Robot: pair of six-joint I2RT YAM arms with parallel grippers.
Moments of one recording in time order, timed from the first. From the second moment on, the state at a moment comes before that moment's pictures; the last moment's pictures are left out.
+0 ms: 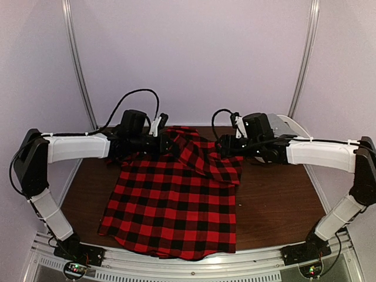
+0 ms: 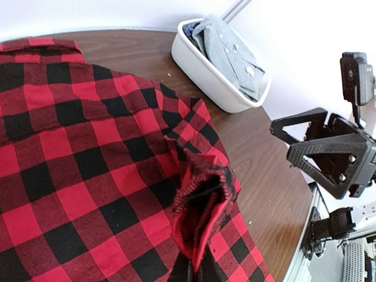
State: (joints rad) left arm -0.63 1.71 1.14 0.06 0.45 -0.48; right arm 0.70 1.58 1.10 -0.04 -0.01 0.48
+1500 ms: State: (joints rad) left arm -0.44 1.57 1.10 -0.13 0.29 -0.44; right arm 0.44 2.07 1.29 -0.01 0.01 0.60
